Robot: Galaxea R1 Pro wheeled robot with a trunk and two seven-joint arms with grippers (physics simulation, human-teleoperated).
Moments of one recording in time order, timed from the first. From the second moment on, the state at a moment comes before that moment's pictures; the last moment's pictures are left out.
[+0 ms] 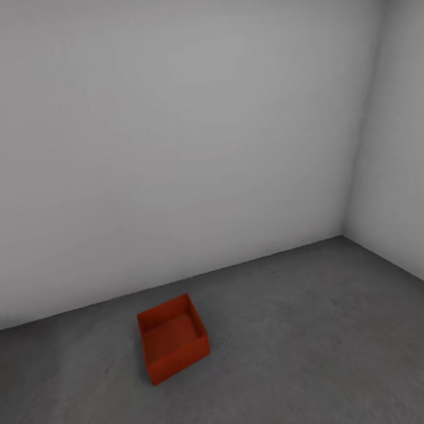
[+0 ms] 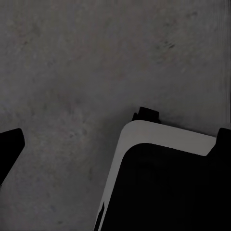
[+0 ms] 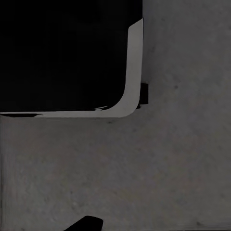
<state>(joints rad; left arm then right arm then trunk) -0.22 0.03 0.03 -0.01 0.19 -0.07 0.18 -0.13 -0.06 0.14 0.03 -0.13 -0.19 -0.01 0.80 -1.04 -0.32</state>
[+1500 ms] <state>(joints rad) -0.22 0.03 0.03 -0.01 0.19 -0.07 0.18 -0.13 -0.07 0.14 0.03 -0.12 -0.18 0.07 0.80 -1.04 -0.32</state>
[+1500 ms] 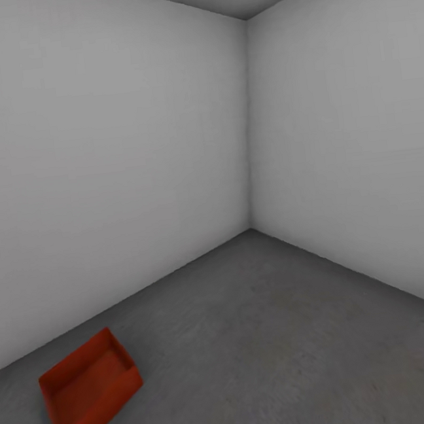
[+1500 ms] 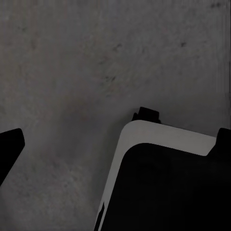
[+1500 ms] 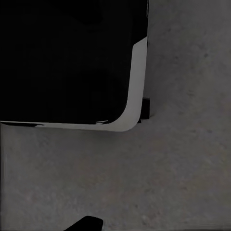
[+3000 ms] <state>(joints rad) -0.22 0.03 0.04 -0.01 0.19 -0.07 0.18 -0.13 -0.07 0.14 0.03 -0.12 -0.19 0.06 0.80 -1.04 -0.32</state>
